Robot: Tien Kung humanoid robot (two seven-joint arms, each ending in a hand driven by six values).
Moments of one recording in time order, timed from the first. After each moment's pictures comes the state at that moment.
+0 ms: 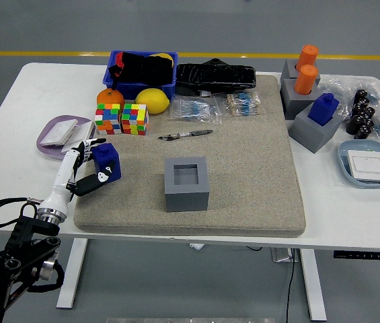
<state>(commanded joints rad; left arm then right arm) -0.41 0.28 -0.54 -0.82 0.73 0.49 -0.65 -0.10 -0.45 1.36 0.45 -1.33 0.25 -0.03</state>
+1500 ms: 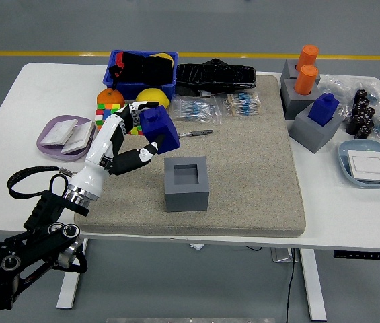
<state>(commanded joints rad) -0.45 0.36 -0.55 -1.33 0.89 0.46 -0.57 -0.09 -0.46 1.37 0.45 -1.33 0.25 -0.03</state>
